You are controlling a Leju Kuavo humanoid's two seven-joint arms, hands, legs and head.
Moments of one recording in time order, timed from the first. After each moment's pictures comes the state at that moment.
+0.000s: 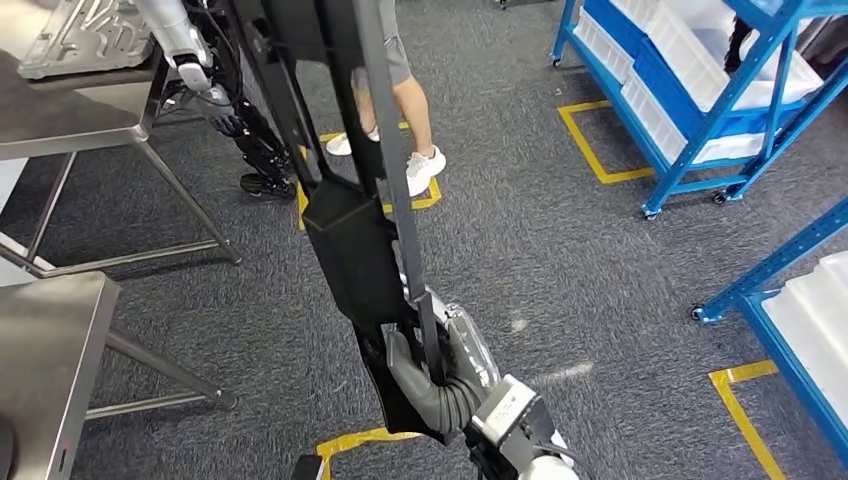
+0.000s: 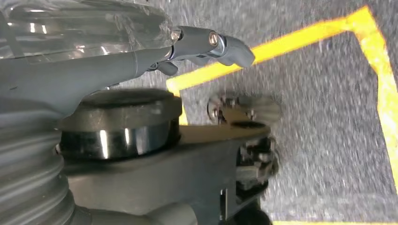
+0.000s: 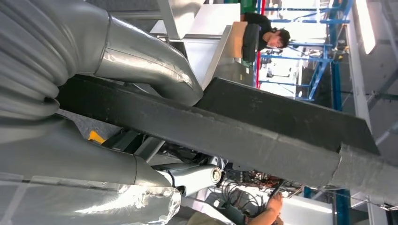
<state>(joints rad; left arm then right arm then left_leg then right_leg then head) -0.15 -0.11 -1.00 -0.28 0.97 0.60 -0.04 -0.21 -0.12 0.83 -1.70 0.11 -0.30 -0.24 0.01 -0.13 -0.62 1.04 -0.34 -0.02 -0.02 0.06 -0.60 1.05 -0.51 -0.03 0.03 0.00</state>
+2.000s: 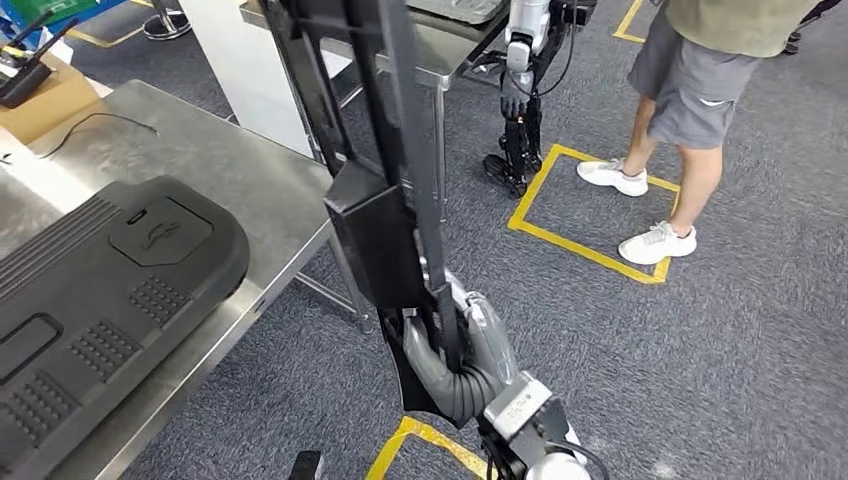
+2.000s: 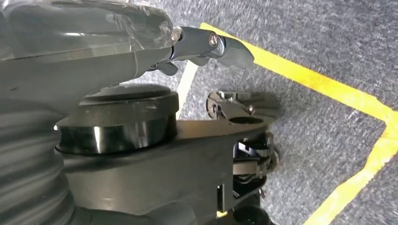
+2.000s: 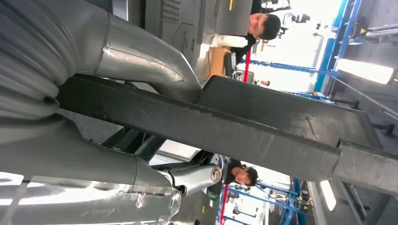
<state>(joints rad) -0.17 -0.11 -1.00 -0.28 1.00 0.58 -0.03 -0.19 -0.13 0.78 -1.73 0.19 -0.34 -0.22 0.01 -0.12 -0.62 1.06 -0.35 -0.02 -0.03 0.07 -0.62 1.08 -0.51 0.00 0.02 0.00</state>
